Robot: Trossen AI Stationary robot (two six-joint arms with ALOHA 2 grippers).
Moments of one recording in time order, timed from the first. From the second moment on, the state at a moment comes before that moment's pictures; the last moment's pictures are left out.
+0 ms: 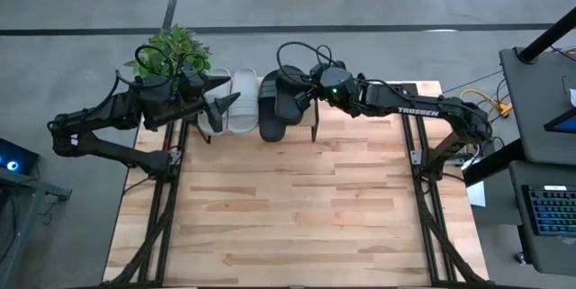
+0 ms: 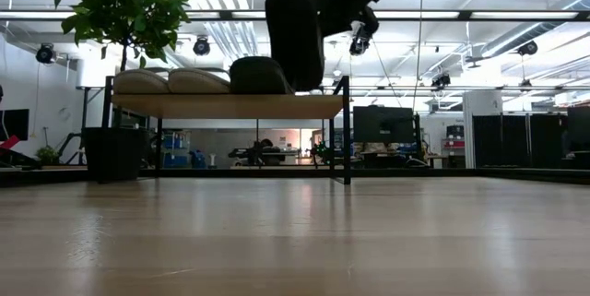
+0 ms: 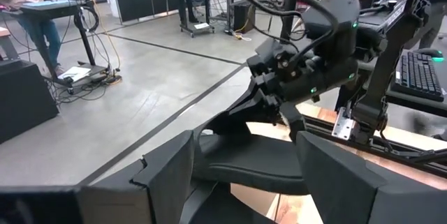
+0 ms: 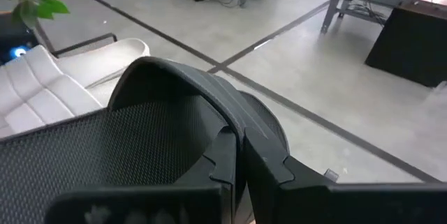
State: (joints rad) left arm 0.06 0.94 1.31 -0.52 -0.50 -0.10; right arm -0.27 1.58 1.36 -0.19 0.50 0.19
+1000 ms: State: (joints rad) left arm 0.06 0.94 1.31 -0.53 -0.50 -0.13; right arm -0.32 1.41 1.01 0.05 0.36 0.23
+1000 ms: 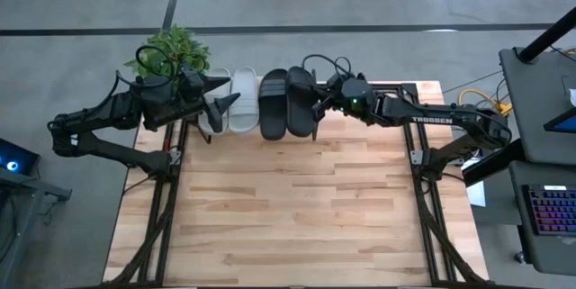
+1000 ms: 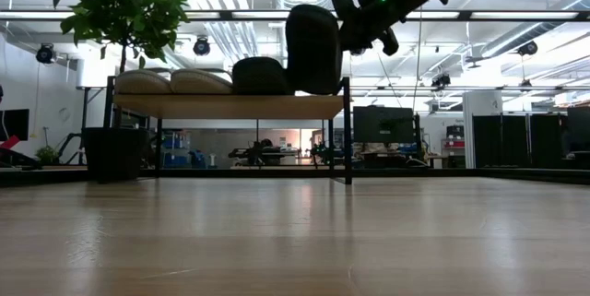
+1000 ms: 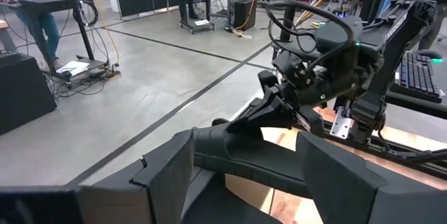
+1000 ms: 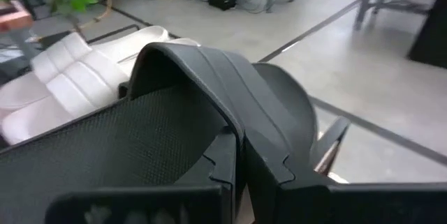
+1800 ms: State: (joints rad) left arm 0.06 0.95 1.31 -0.53 -0.50 -0.13; right arm -0.38 1.41 1.09 0.03 0.17 0.04
